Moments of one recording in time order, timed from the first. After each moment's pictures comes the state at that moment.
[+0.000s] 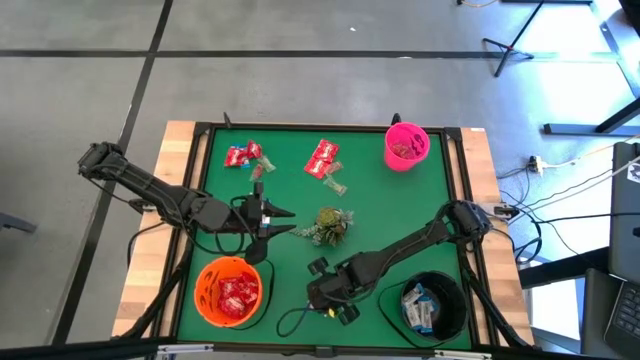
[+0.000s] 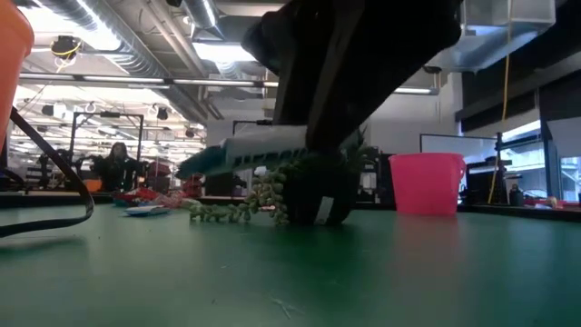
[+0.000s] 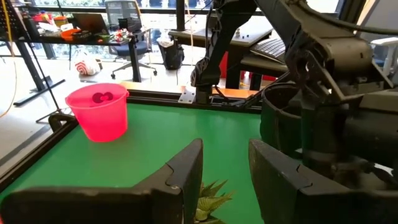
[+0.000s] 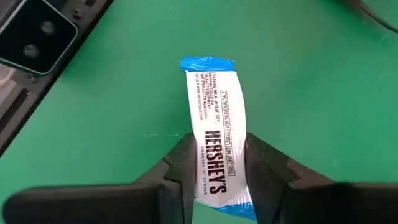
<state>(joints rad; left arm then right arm) -0.40 1.11 0.81 0.09 -0.53 -0.16 0.46 2.17 1.76 -0.71 -0.06 -0.15</state>
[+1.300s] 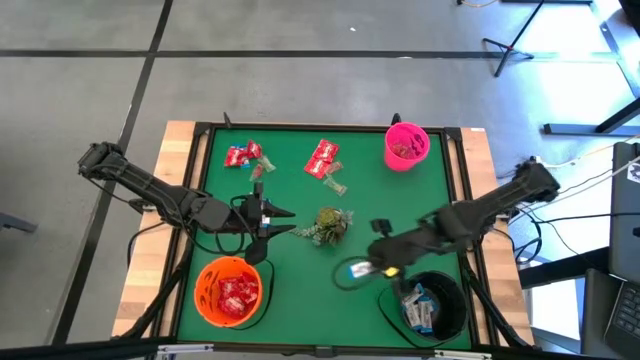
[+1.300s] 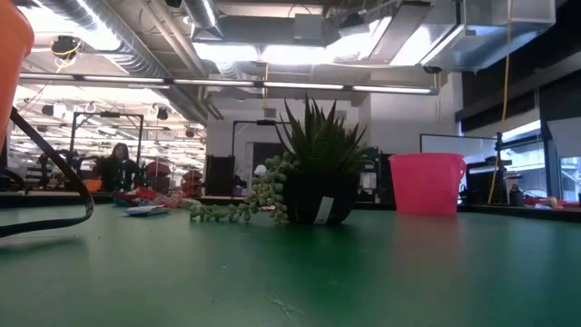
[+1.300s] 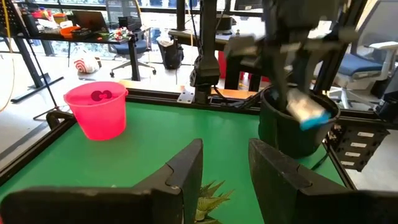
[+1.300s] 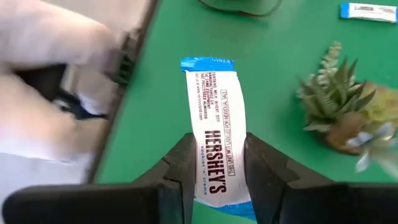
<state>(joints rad) -0.40 1.11 0.81 0.09 -0.53 -0.18 0.50 1.46 1.40 -0.84 0.03 0.24</state>
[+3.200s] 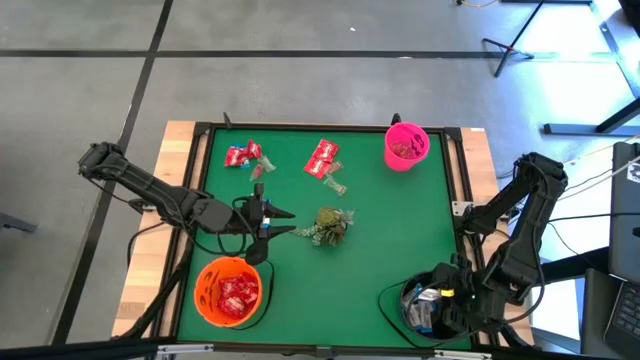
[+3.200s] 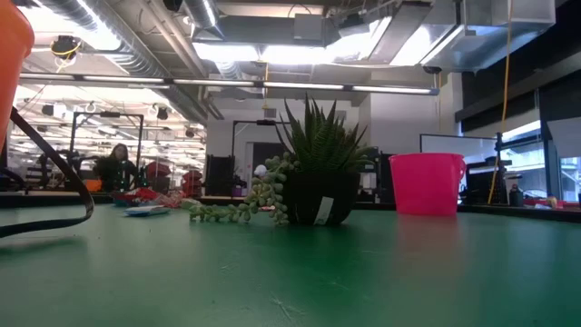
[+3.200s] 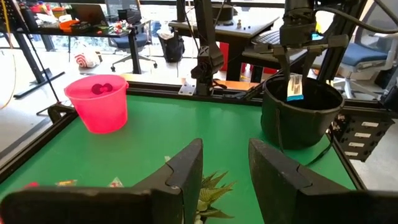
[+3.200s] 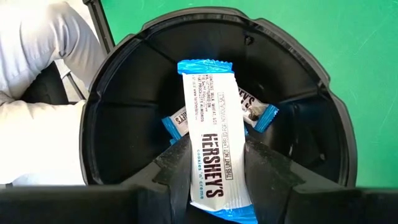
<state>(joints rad) -0.40 1.11 0.81 0.06 -0.53 -0.18 1.10 1.33 1.14 -1.04 0.24 1.44</state>
